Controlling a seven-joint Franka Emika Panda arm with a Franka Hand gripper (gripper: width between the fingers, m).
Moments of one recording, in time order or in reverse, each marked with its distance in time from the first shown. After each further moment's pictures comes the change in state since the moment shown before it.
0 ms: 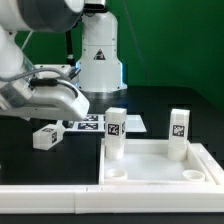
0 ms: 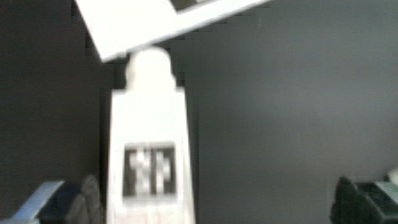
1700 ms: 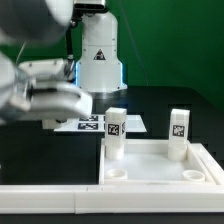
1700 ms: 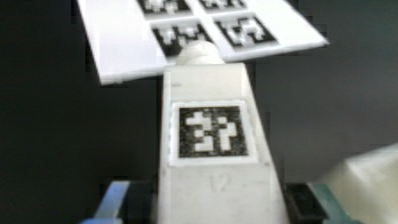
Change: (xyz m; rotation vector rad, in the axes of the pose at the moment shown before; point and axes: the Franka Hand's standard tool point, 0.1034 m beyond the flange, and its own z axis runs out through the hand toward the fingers) arm -0.004 -0.038 -0.058 -0.044 0.066 -0.164
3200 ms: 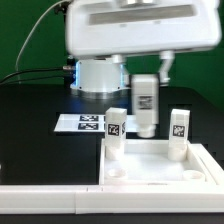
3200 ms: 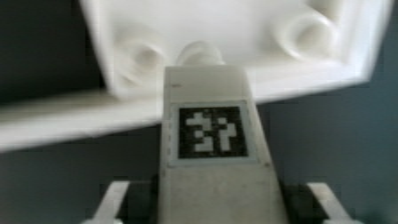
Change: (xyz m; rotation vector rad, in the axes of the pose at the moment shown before) arm -0.001 -0.207 -0.064 -0.145 1.207 -0.243
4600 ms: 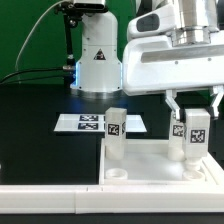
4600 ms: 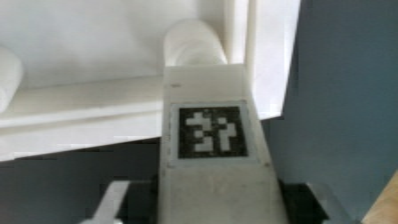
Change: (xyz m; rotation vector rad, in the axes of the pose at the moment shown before) arm -0.033 -0.045 0.049 0.013 0.028 -0.034
